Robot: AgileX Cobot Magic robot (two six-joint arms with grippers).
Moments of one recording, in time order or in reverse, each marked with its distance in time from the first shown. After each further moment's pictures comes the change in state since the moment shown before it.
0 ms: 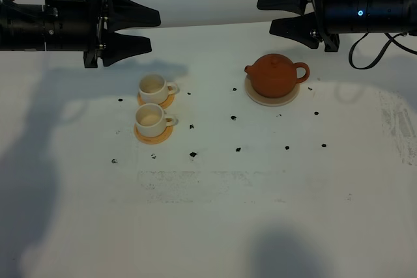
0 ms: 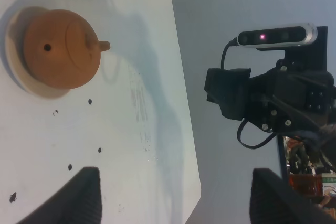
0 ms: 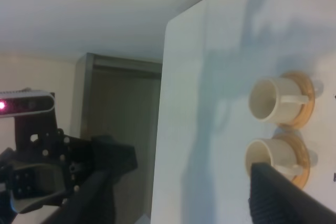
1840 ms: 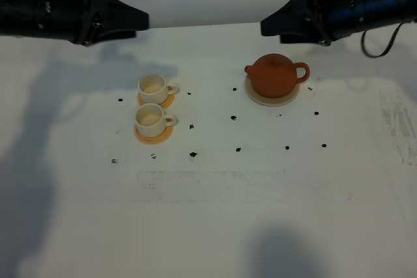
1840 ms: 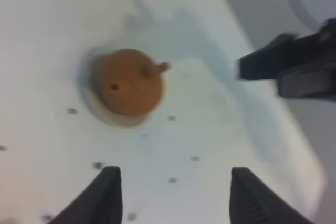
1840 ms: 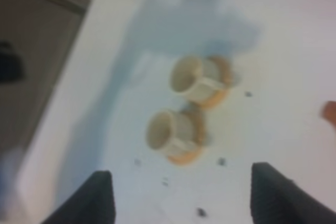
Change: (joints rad) left arm 0.000 -0.086 -0.060 0.212 -0.103 0.210; right arm 0.000 0.026 -0.140 -0.365 0.011 -0.131
